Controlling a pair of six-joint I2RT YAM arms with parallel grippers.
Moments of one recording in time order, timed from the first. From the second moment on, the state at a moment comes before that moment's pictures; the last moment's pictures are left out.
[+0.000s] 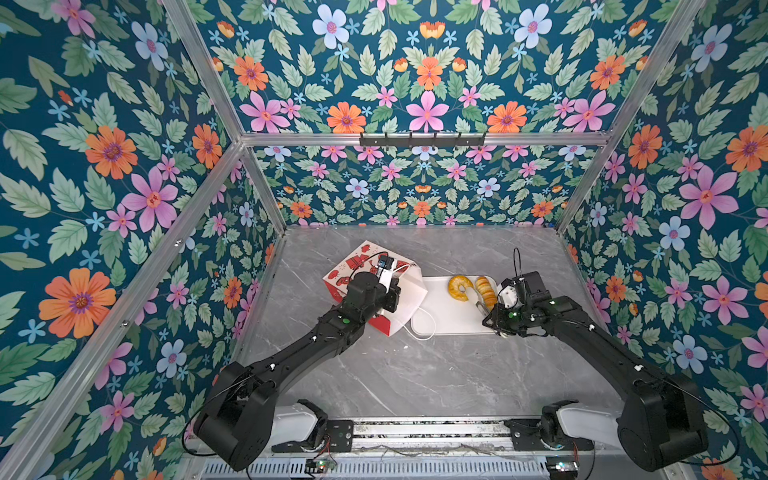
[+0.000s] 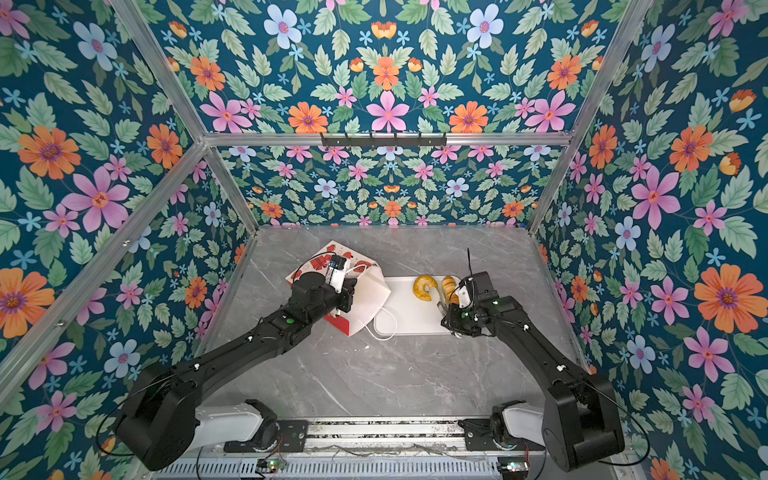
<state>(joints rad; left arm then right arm) -0.60 1.29 0.73 0.18 -0.01 -0.08 0.25 1.26 0.84 -0.69 -0.38 0.46</state>
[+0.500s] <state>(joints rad) -0.60 1.30 0.73 0.21 0.00 -0.10 0.25 1.18 0.84 -0.73 -0.31 0.45</state>
